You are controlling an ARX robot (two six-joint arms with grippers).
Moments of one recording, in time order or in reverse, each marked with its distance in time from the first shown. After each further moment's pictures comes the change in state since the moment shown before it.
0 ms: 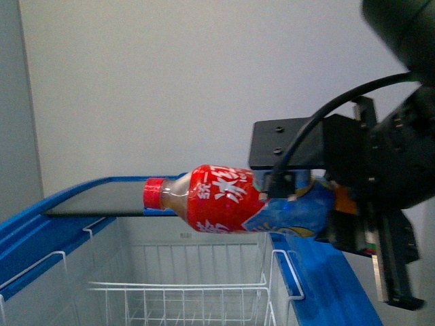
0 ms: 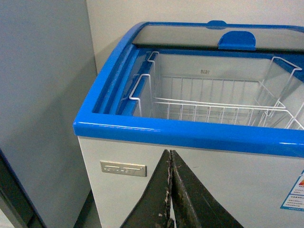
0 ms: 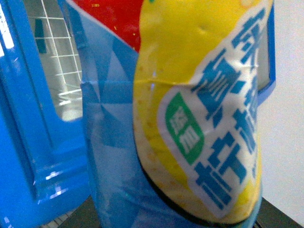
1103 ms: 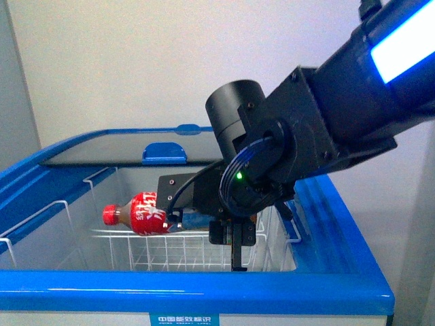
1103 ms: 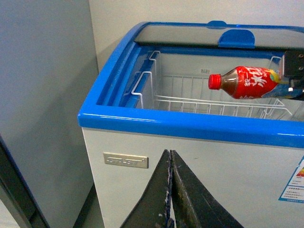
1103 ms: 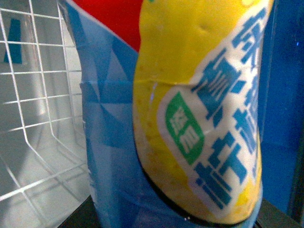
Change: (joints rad) left arm 0.000 -0.224 -0.030 -0.186 0.000 0.000; right arm 0.074 0.694 0.420 0.263 0.072 -0.100
